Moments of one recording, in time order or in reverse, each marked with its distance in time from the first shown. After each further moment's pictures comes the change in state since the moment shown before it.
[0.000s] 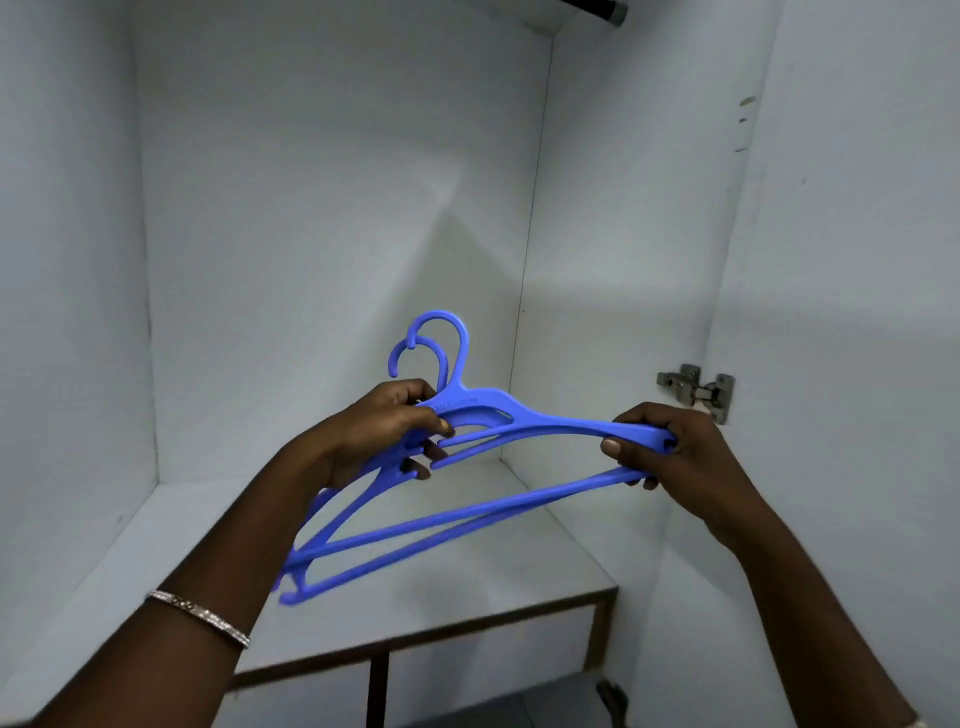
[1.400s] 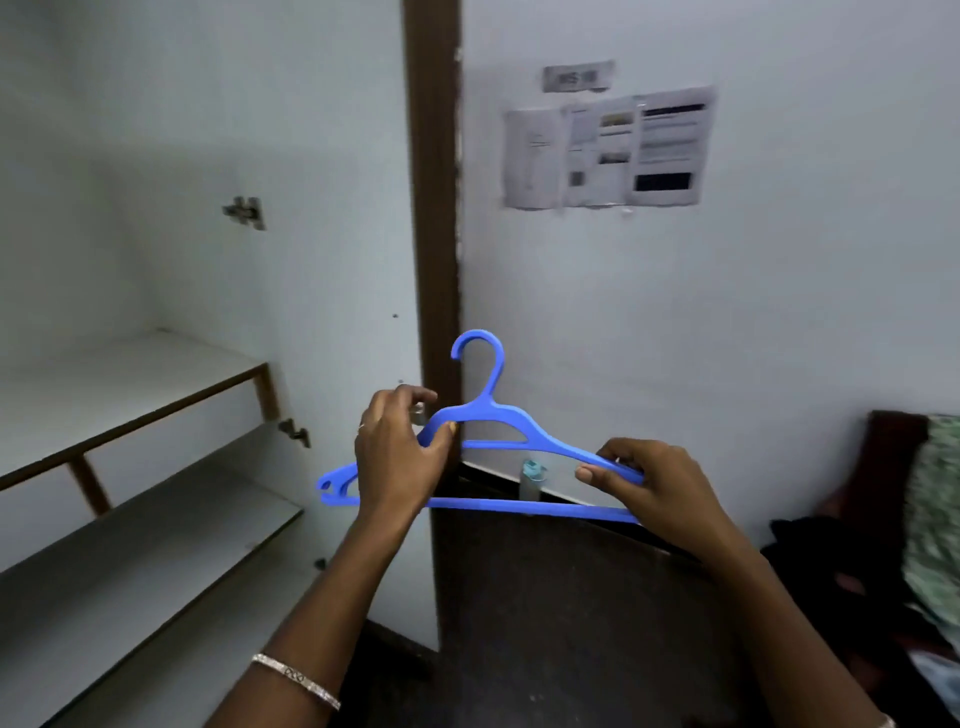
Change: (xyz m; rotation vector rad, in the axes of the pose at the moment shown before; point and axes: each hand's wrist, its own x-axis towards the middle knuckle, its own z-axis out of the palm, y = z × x) left_hand -0.435 0.056 0.433 0.335 0.068 0.440; right_hand -0.670 -0.239 -0.208 -0.767 0.299 0.638
